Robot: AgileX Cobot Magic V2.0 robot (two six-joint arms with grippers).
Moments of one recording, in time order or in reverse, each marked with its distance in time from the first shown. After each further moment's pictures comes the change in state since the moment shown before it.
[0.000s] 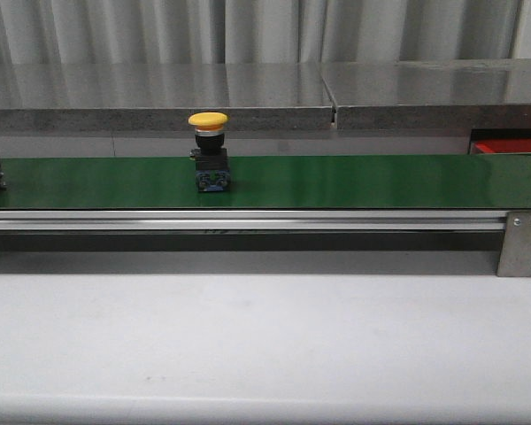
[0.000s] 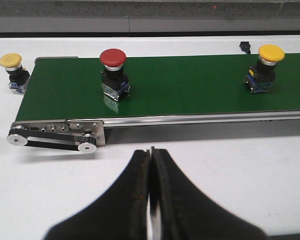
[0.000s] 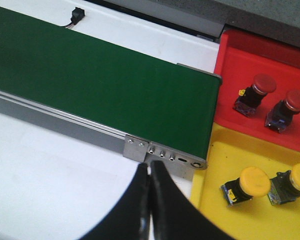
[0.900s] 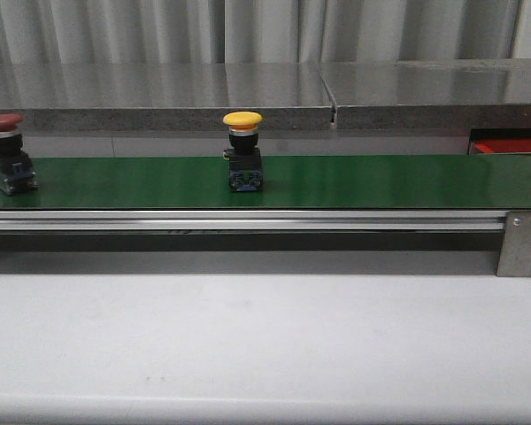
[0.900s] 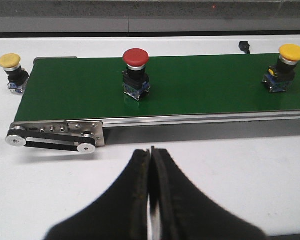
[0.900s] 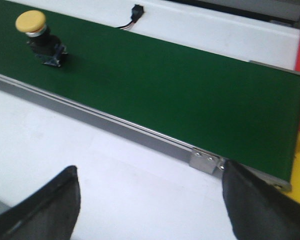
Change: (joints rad) left arm 0.000 0.000 0.000 -0.002 0.000 0.001; right arm 0.074 0.208 -0.115 0.191 0.093 -0.053
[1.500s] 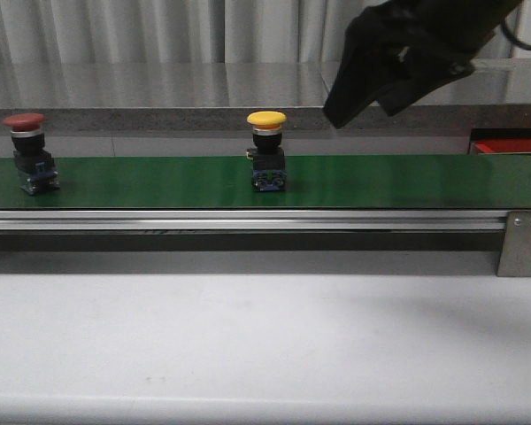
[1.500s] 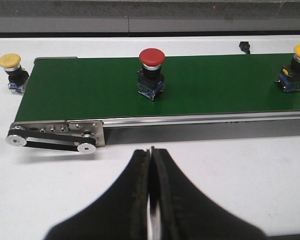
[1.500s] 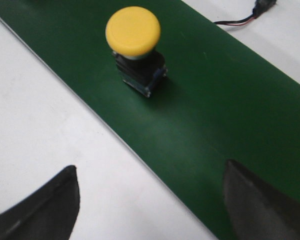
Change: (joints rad) left arm 0.000 0.000 0.000 0.000 0.000 0.000; right arm 0.379 0.619 -0.369 -0.051 -0.101 -0.030
